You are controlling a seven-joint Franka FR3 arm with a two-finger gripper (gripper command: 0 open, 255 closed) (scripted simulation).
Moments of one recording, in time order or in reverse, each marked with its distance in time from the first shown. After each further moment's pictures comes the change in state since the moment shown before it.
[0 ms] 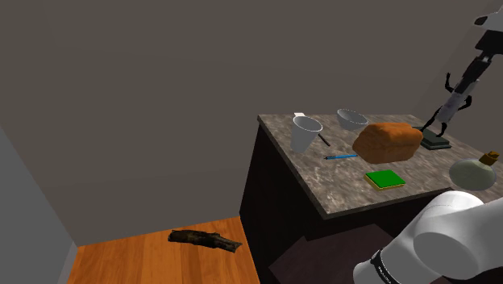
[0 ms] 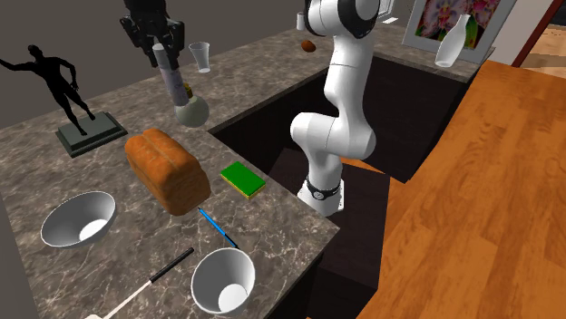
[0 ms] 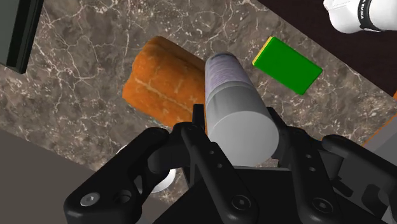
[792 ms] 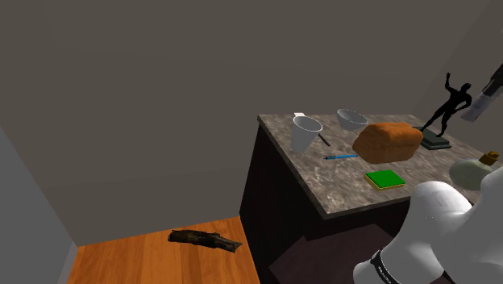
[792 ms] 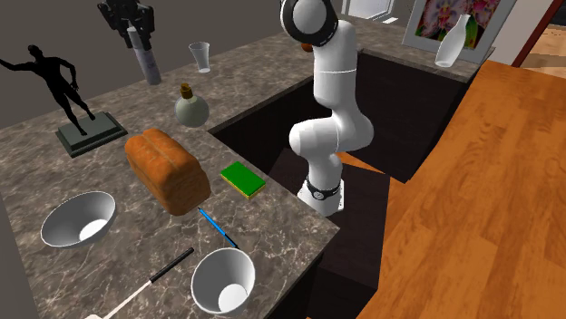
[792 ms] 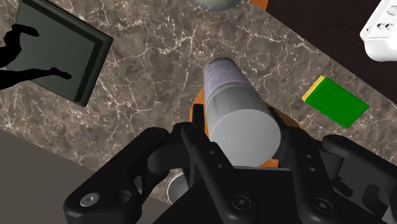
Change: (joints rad) arm 0.608 0.278 -0.971 0.436 0.120 0.006 -0.403
